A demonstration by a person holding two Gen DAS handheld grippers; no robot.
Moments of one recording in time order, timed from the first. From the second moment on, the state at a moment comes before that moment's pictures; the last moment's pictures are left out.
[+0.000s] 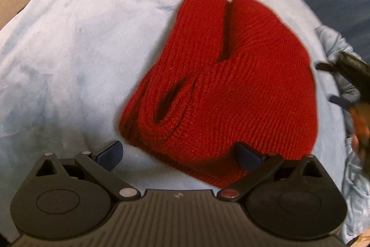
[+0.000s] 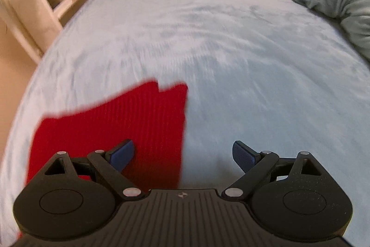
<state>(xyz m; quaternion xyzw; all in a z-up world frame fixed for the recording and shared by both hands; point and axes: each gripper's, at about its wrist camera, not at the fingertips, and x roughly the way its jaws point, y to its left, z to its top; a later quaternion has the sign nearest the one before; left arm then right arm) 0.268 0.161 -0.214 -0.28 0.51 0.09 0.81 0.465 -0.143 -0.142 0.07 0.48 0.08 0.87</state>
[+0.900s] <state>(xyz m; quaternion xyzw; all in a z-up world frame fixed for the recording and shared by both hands) 0.505 0.191 -0.185 -0.15 0.51 -0.07 0.85 0.386 -0.251 -0.235 0.35 0.51 0.06 0.78</state>
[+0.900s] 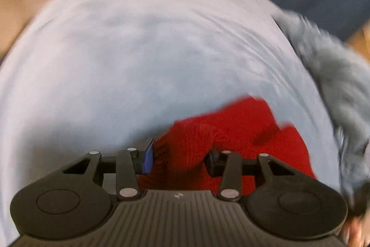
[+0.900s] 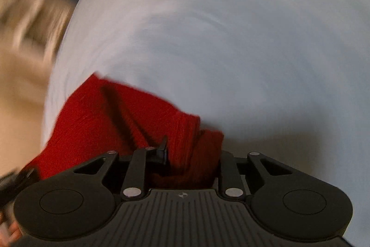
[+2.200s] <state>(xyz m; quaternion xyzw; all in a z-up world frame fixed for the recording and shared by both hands) 0.145 0.078 -0.066 0.02 0.37 0.07 0.93 0.096 -0.160 -0.071 0.06 0.34 0.04 0.94</state>
